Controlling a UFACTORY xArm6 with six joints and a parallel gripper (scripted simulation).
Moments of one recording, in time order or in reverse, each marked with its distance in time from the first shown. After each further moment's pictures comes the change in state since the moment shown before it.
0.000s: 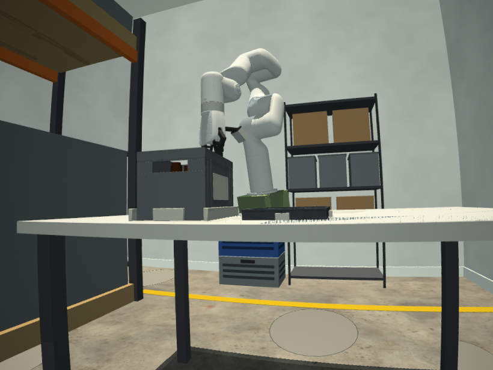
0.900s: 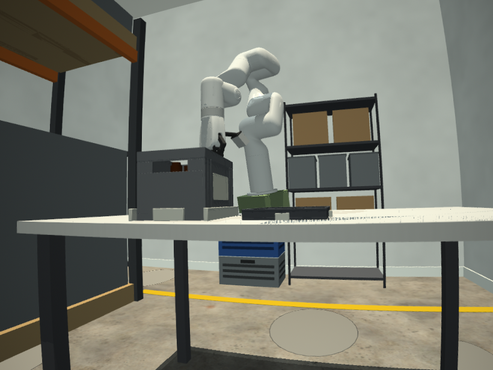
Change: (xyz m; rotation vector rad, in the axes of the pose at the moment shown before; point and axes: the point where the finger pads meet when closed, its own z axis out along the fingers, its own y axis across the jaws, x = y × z) arm 0.000 0.000 0.017 0.000 0.000 0.000
